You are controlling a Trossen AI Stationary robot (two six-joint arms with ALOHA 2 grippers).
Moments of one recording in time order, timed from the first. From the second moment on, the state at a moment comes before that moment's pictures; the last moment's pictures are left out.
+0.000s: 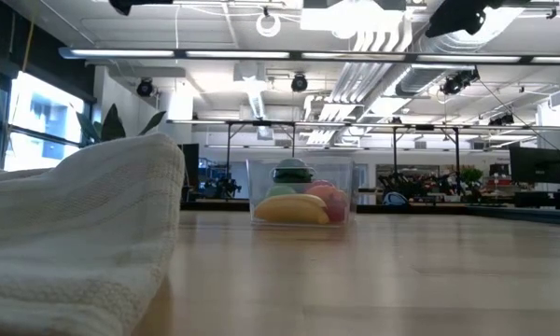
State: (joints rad) left arm 0.14 0.67 0.82 -0.39 -0.30 0.19; right arm -0.01 0.78 1.01 -0.83 0.24 0.14
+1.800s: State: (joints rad) left arm 0.14 0.01 0.51 -0.39 -0.48 0.08; right arm -0.01 0.02 0.44 0.00 0.13 0.37
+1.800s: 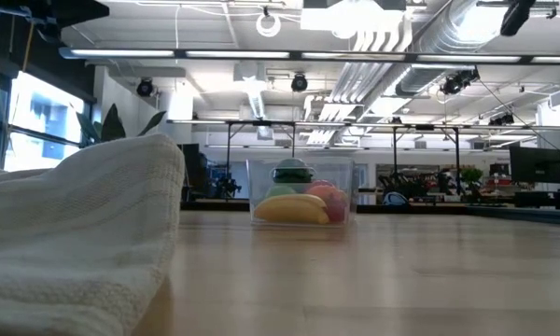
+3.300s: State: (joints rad) left arm 0.14 0.01 0.01 0.20 -0.38 0.05; right arm -0.01 0.03 0.06 0.15 0.12 0.66
